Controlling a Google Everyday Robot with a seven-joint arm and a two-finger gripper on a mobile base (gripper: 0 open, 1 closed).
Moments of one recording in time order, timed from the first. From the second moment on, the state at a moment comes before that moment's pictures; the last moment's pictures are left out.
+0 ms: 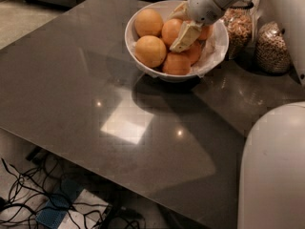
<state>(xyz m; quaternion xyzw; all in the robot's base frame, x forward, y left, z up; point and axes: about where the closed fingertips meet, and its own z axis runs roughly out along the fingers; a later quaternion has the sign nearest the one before) 0.700 -0.086 0.941 -0.70 0.61 0.10 0.35</state>
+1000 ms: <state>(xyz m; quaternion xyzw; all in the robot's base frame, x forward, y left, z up) 0.700 -0.088 0.940 -0.70 0.61 0.11 0.35</state>
